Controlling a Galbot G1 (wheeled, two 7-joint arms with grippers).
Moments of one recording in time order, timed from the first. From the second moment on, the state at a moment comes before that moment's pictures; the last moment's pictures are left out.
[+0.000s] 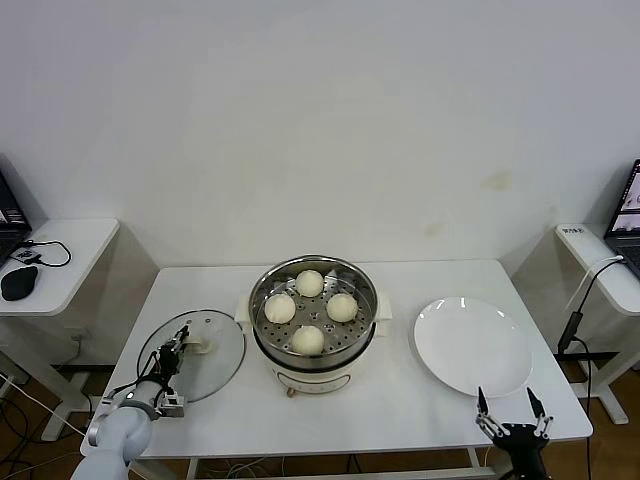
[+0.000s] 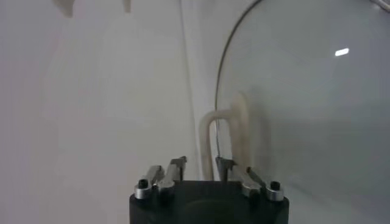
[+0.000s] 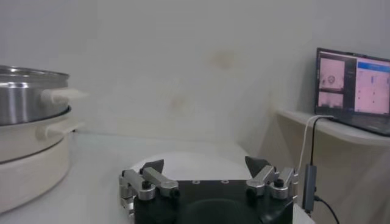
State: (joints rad) left arm 1.06 -1.12 -0.49 -1.24 1.25 -0.14 -0.10; right arm -1.72 1.57 0.87 1.96 0.08 0.16 -0.17
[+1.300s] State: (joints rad) left arm 1.34 -1.09 -0.70 -1.79 1.15 0.09 0.00; right arm -1.71 1.52 0.80 1.96 0.05 0.17 -0.17
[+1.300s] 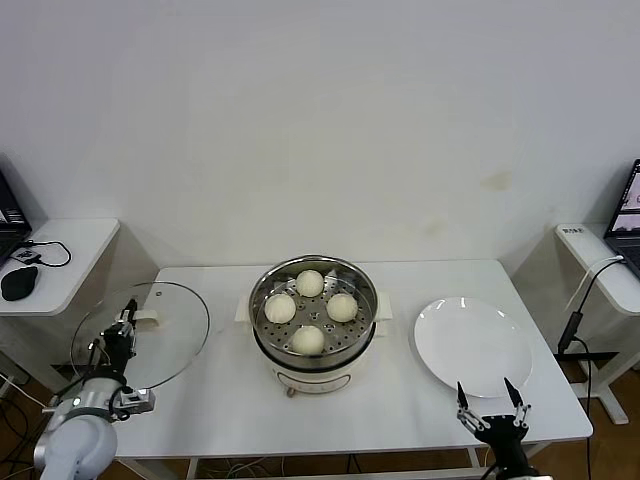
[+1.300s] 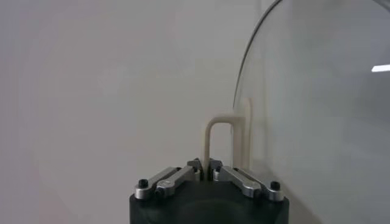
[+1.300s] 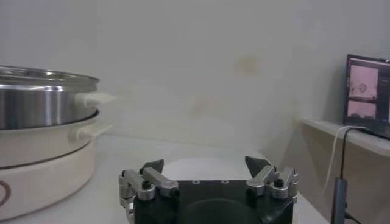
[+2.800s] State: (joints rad) left arm 0.96 -1.42 -0.19 -1.85 1.52 0.36 0.36; right arm -1.64 1.57 0.74 1.90 -0.17 0.14 -0.10
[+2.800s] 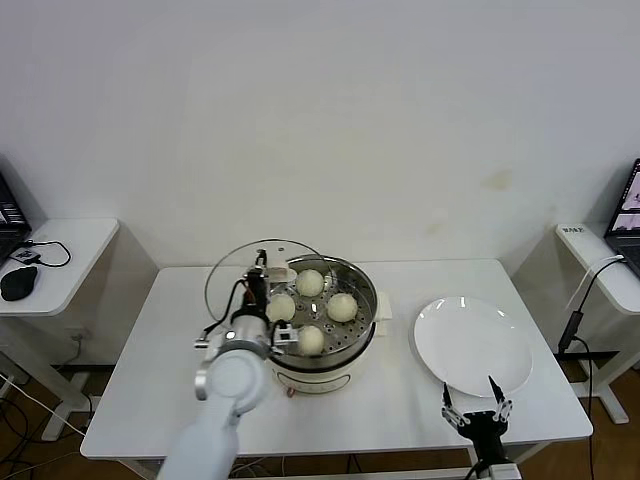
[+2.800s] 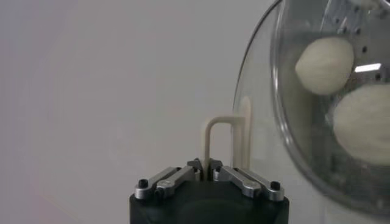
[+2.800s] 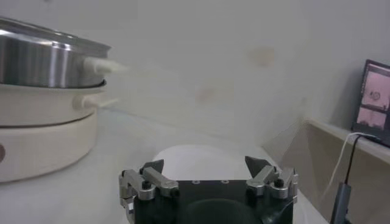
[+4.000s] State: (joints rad) left arm 0.97 -1.60 -0.12 -1.75 1.65 0.38 0.35; right arm -1.64 1.58 0.71 1.86 -0.21 0.15 -0.10
